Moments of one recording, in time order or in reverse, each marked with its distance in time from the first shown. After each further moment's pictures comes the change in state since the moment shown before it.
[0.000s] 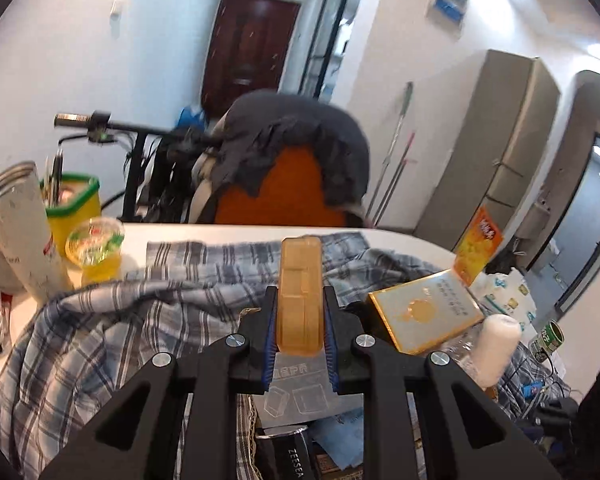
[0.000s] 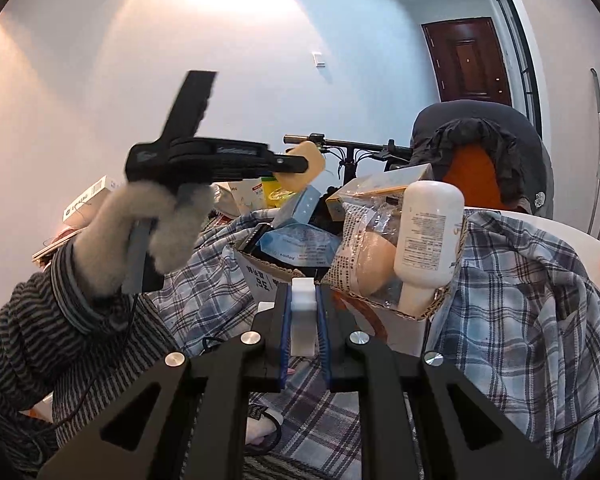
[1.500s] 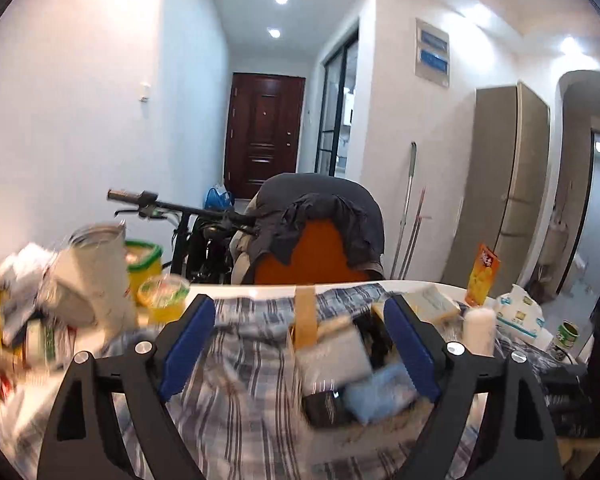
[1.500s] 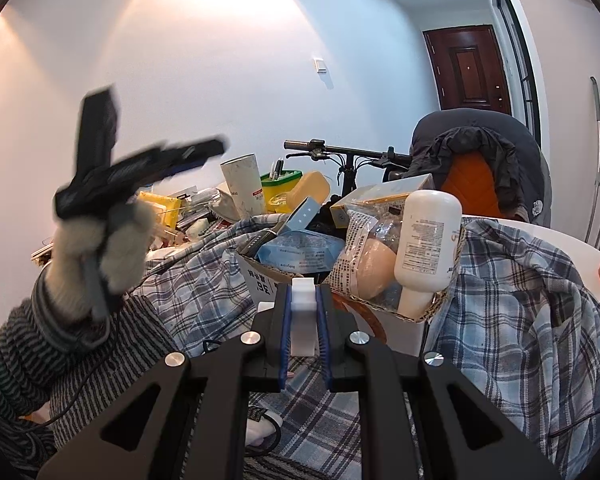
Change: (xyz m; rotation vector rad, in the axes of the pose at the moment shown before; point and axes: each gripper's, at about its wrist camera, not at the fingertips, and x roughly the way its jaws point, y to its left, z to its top) left arm -0.108 0.002 -0.055 0.082 -0.326 0.093; right arm -0.004 0.002 0.003 -0.019 -0.024 -0.011
